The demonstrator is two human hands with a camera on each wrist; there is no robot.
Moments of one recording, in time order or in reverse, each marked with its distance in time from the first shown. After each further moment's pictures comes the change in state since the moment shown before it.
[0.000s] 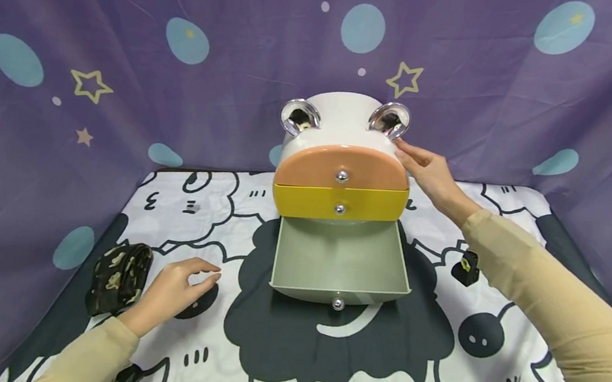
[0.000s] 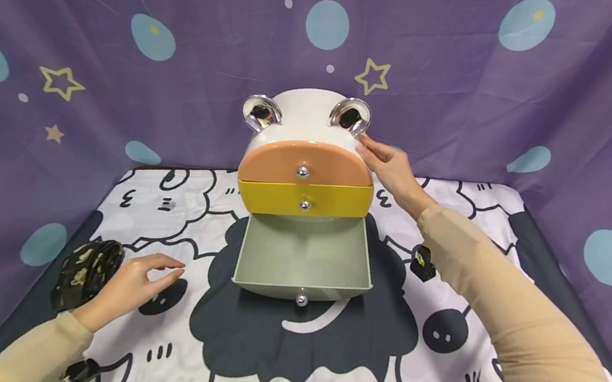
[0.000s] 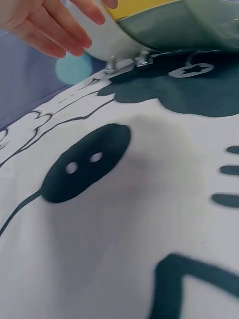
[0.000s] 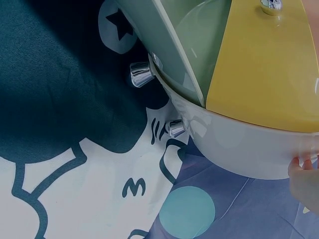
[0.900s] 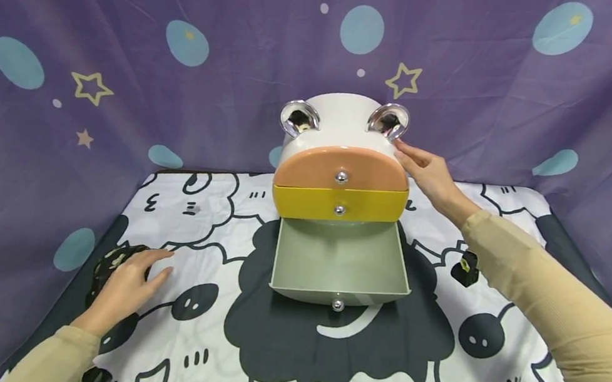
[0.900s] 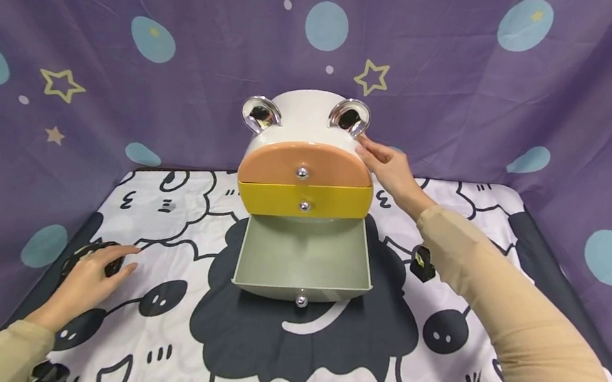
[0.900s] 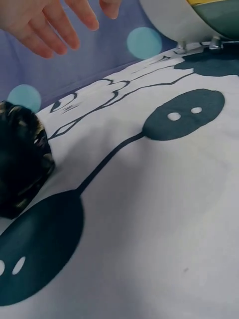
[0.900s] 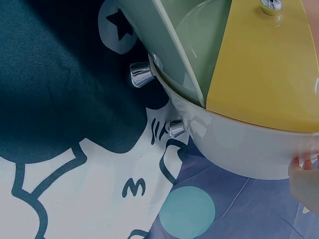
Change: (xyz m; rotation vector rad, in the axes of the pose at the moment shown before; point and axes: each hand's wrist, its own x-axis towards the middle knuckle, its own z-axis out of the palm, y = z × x) left_hand -0.018 -0.046 -0.035 0.089 -0.011 -0.220; right_hand 0.000 0.002 0.000 -0.006 -0.005 -0.002
